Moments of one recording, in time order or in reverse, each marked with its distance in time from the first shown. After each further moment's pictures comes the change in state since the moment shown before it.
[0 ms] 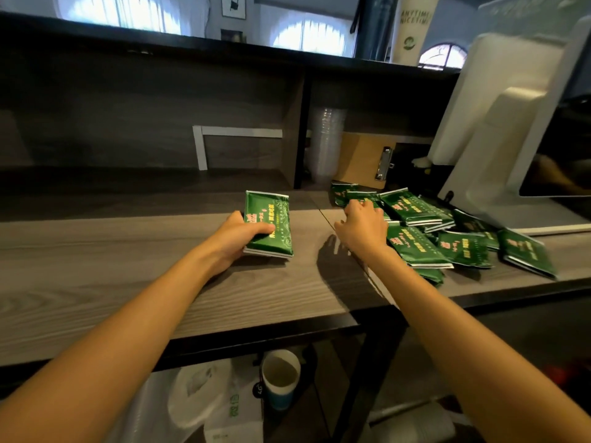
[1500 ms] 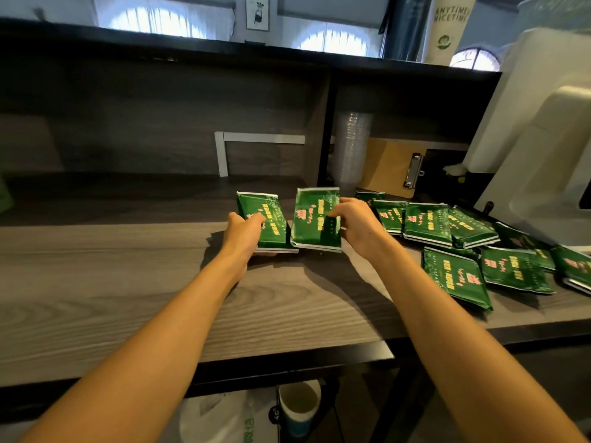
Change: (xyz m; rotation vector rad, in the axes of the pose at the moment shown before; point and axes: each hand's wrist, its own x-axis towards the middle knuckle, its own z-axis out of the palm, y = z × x) left_hand 0.022 -0.002 -0.007 -0.030 0.385 0.063; right_hand 0.033 -0.041 0.019 1.289 -0.395 0.238
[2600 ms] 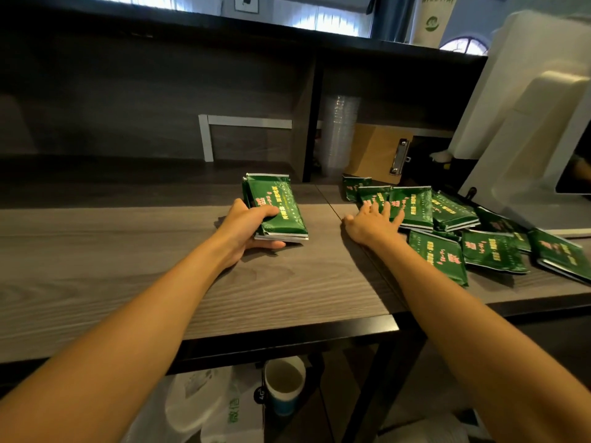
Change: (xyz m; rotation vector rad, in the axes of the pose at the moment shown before) left_hand -0.026 0.005 0.013 -0.108 -0.271 -0.104; right_hand 0.012 0.024 -0.056 -1.504 0.229 0.063
